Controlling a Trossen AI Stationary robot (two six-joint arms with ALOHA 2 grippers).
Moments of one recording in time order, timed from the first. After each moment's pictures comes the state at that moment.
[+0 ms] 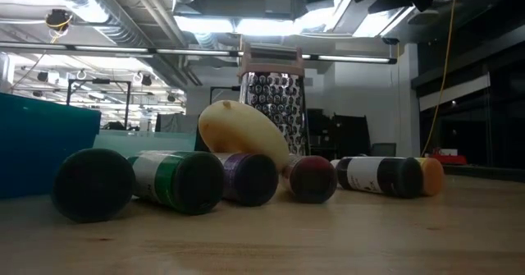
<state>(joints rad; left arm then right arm) -1.10 1.39 1.41 -1.07 -0.20 -1.93 0.06 0.99 1.09 -0.66 0.64 0.49</state>
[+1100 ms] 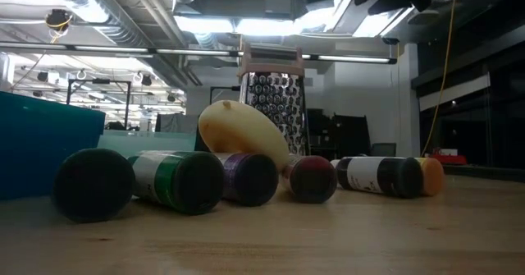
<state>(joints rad) -0.96 1.54 1.41 -1.11 -0.09 -1.84 0.03 0.99 1.09 -0.66 0.63 0.43</state>
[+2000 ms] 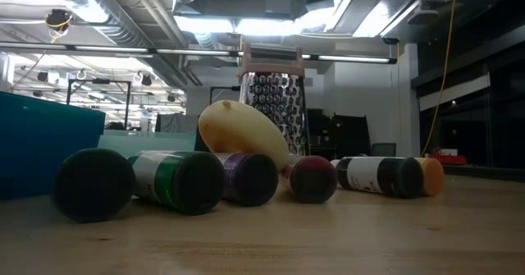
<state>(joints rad) -0.64 1.35 1.41 -1.57 -0.82 -1.95 -0.06 0.99 1.09 -0.24 0.49 0.28</state>
